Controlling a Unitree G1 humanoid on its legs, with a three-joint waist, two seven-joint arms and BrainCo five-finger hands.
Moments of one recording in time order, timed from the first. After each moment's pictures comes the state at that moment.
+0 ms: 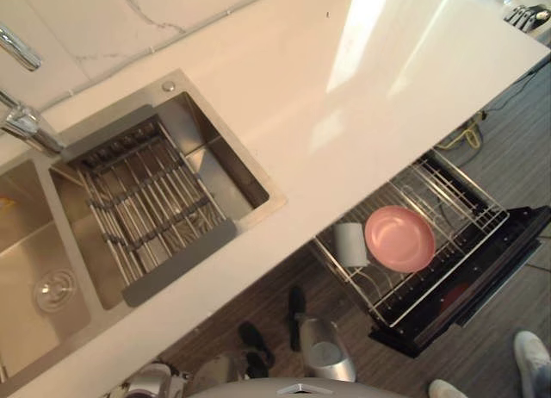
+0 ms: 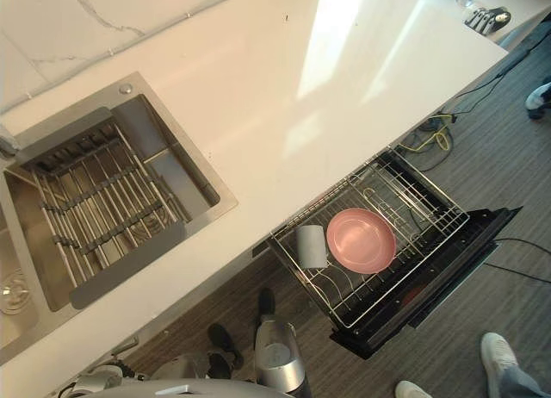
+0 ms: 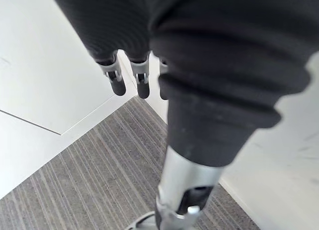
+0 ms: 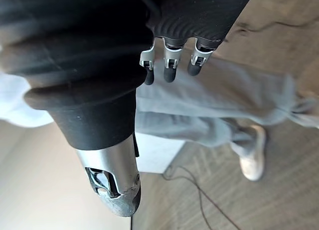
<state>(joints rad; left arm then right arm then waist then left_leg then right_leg) 0.06 0.12 -0.06 0.90 -0.06 0.43 0.22 0.28 -0.17 -1.07 0.56 0.84 -0.31 -0.33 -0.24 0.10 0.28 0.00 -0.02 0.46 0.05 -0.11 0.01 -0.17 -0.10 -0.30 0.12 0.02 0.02</state>
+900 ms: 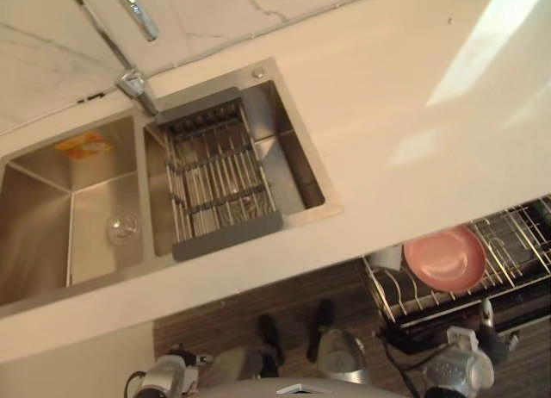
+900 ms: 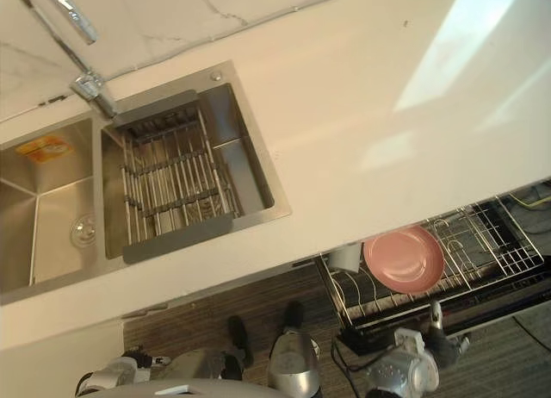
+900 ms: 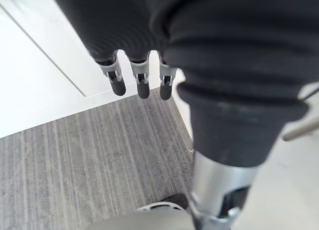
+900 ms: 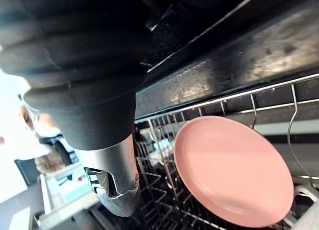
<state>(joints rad) 0.07 0.09 -0.08 0.91 -0.05 0.33 0.17 -0.03 -0.19 -0.62 0.65 0.98 -0.38 -0.10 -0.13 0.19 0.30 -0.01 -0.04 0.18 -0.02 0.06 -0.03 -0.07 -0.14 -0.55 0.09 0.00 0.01</state>
